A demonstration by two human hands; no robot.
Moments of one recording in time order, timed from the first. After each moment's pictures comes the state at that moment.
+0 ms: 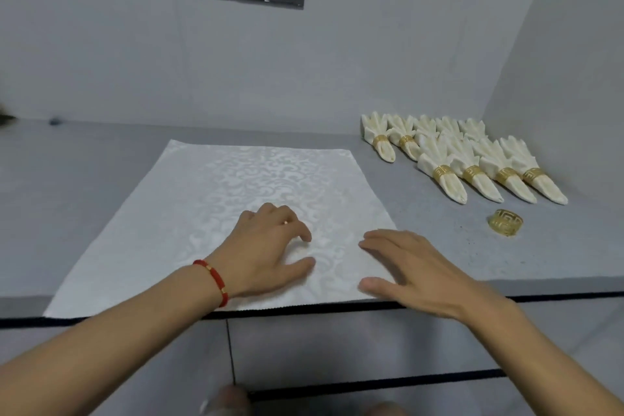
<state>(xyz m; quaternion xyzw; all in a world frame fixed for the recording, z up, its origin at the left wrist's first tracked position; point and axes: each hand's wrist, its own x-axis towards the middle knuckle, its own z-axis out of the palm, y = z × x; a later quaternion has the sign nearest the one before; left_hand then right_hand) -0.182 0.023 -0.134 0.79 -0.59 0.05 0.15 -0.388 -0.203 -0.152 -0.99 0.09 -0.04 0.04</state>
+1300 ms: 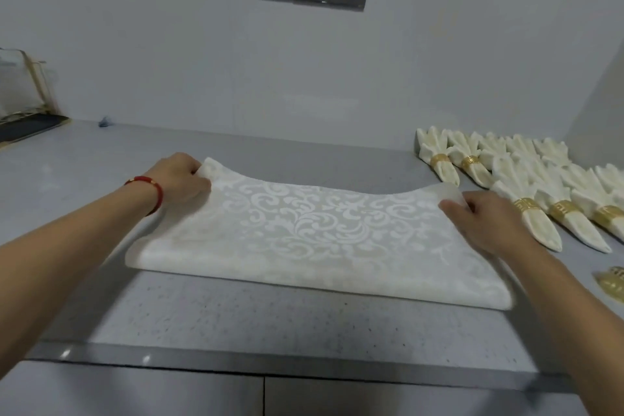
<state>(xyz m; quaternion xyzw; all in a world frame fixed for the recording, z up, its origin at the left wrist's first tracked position) 0.053 0.078 -0.093 0.93 -0.21 -0.03 0.30 -0.262 -0.298 -0.111 -0.90 0.33 -0.23 0.17</state>
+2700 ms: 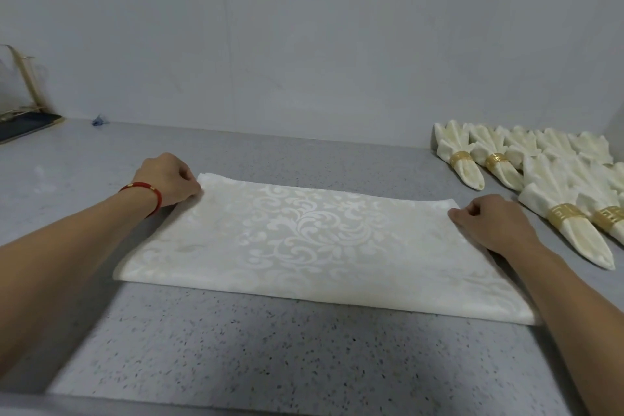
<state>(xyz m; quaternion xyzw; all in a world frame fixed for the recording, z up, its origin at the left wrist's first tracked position) 0.116 0.060 -0.126 0.95 -0.15 0.03 0.26 -0.208 -0.354 -0.144 -0.87 0.44 -0.15 0.16</state>
